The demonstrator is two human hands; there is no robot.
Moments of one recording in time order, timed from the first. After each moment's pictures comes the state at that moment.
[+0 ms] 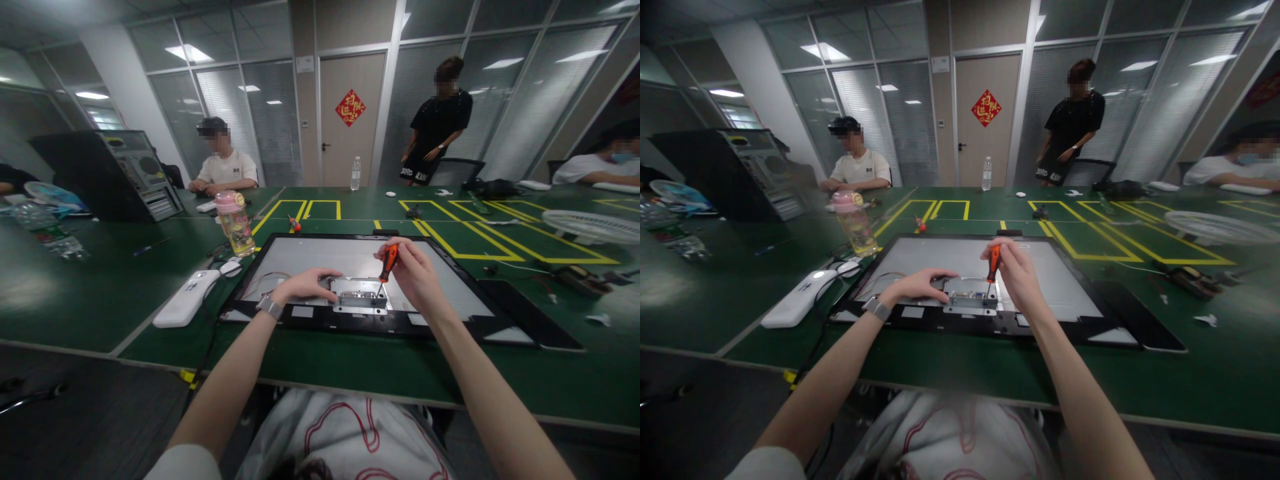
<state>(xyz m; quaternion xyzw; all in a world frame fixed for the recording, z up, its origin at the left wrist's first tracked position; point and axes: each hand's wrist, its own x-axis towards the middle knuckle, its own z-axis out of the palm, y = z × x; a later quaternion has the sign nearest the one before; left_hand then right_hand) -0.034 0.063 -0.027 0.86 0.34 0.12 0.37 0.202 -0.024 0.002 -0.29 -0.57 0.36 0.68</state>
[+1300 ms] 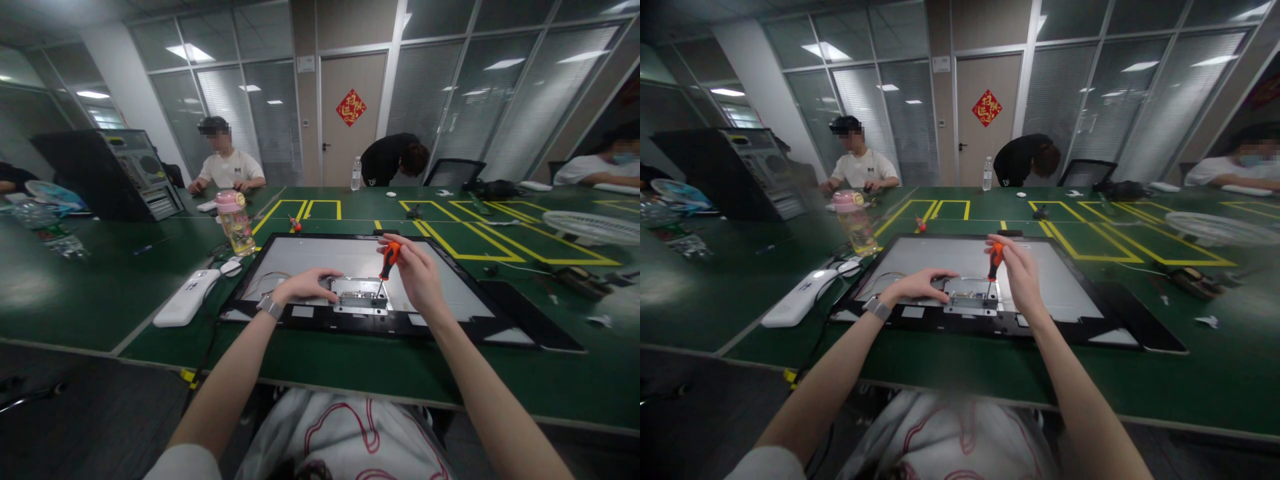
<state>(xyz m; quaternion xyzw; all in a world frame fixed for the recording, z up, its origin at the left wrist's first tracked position) -0.034 0.061 -0.025 0.86 0.34 0.12 0.37 0.205 -0.023 -0.002 -0.33 -0.58 0.27 0.69</state>
